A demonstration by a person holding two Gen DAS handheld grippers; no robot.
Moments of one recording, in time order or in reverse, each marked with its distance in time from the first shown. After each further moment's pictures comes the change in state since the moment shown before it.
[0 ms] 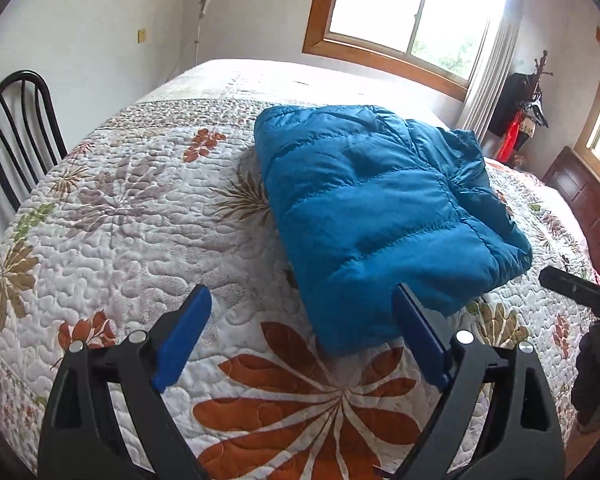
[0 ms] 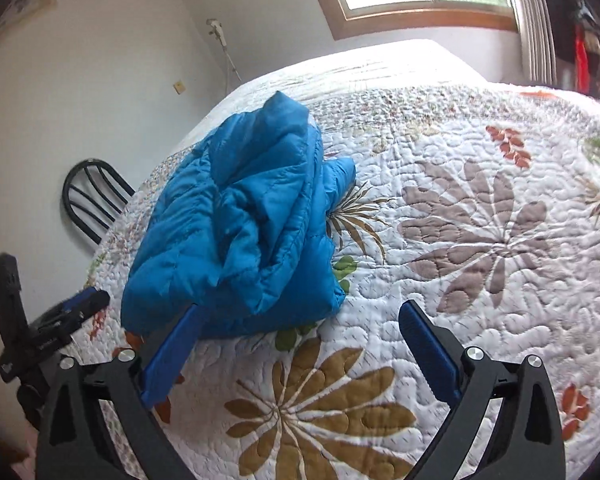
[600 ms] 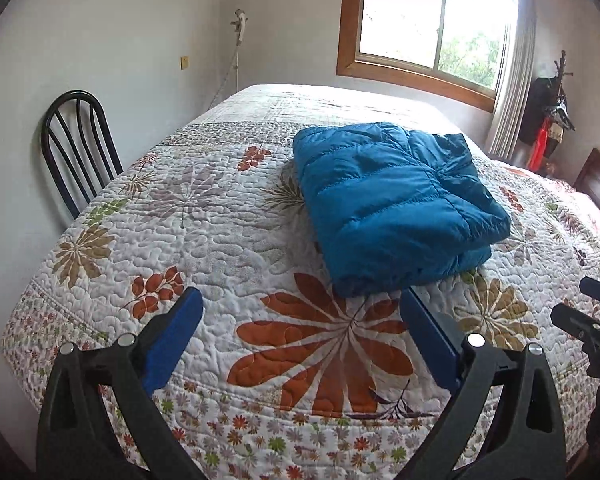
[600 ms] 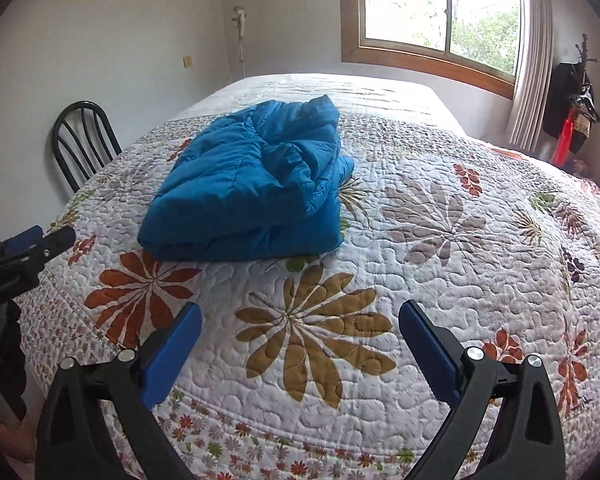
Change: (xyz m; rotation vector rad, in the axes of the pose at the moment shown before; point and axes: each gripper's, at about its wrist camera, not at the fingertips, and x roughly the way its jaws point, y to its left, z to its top) left arm -0.087 -0.027 -0.046 0.015 -0.064 0.166; right arm -0.068 0.060 -0.061 -0.164 -0.042 -0.151
